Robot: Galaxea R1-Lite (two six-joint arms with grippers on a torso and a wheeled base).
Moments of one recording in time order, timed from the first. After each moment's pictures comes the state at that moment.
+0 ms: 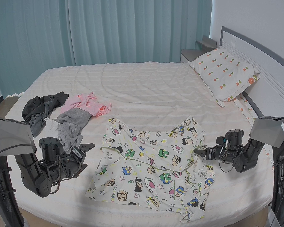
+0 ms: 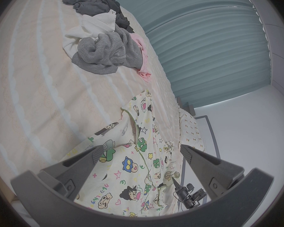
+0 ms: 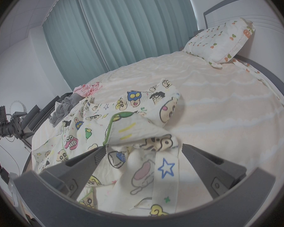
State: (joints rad) left arm -0.18 2.16 -0.36 -1.34 -0.18 -1.15; right arm 0.11 2.48 -0.87 -1.08 0.27 0.12
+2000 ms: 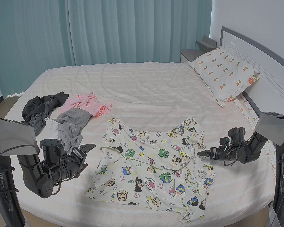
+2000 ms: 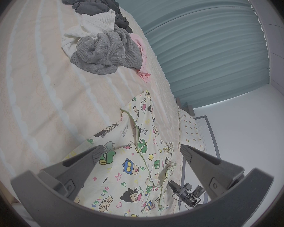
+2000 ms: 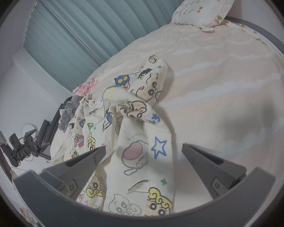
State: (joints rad) left arm -0.18 2.20 -0.35 -1.40 -0.18 -1.15; right arm 0.04 2.49 -0.98 -0.74 0.45 0.23
